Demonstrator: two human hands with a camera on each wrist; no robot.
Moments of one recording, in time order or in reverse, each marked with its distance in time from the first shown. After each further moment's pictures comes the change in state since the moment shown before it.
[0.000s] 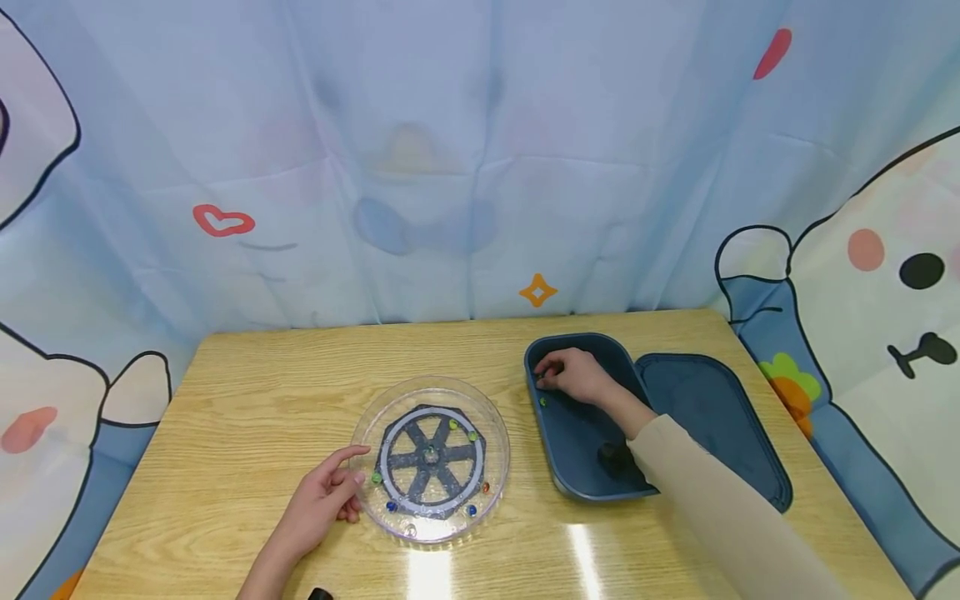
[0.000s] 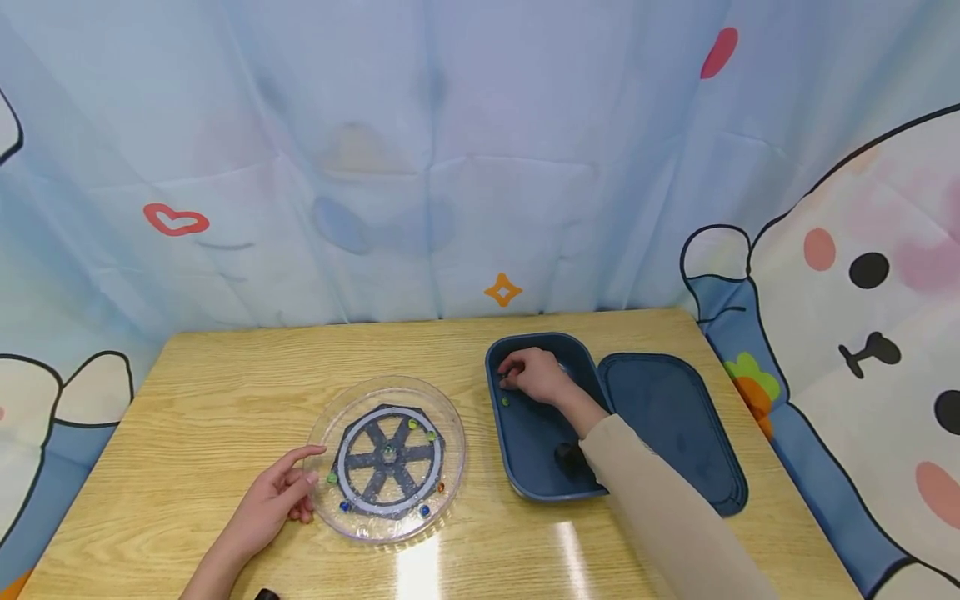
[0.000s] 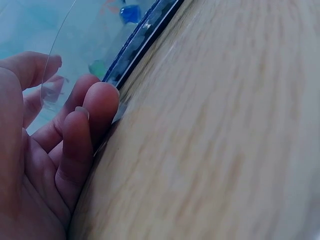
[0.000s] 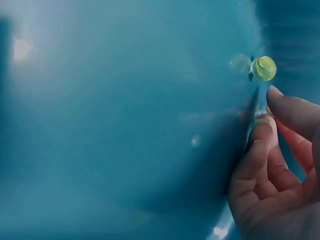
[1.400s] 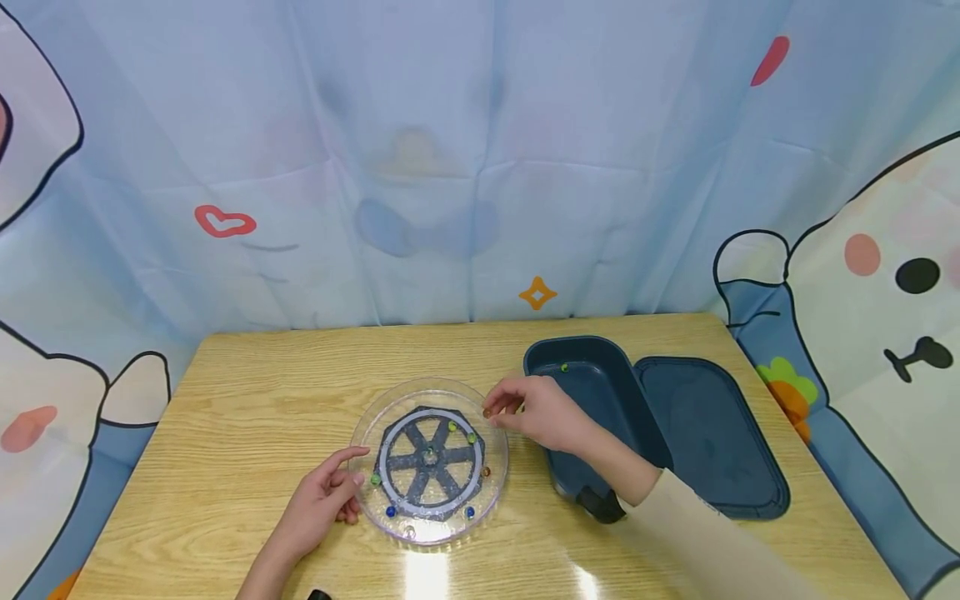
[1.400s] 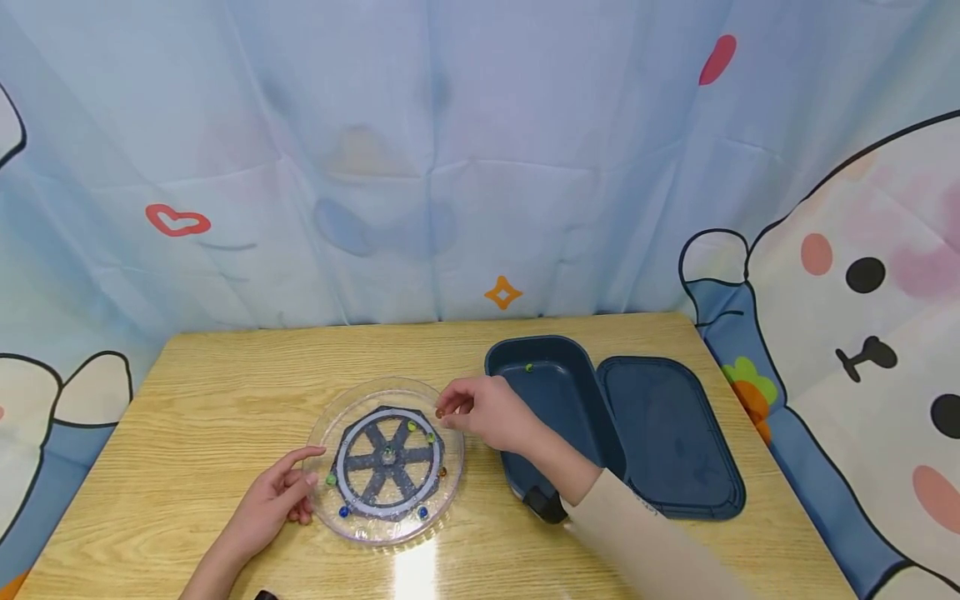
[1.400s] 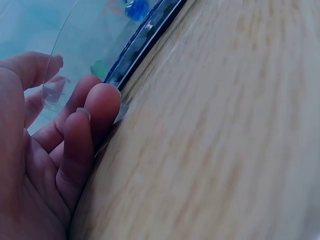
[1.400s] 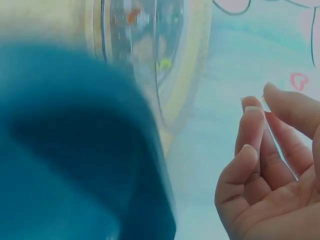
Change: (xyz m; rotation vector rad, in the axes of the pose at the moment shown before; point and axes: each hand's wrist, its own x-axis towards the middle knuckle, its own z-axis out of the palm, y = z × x) left_hand 0.000 0.000 0.000 0.004 -0.004 0.006; right_hand -0.069 -0.106 0.025 0.116 -0.031 -0.337
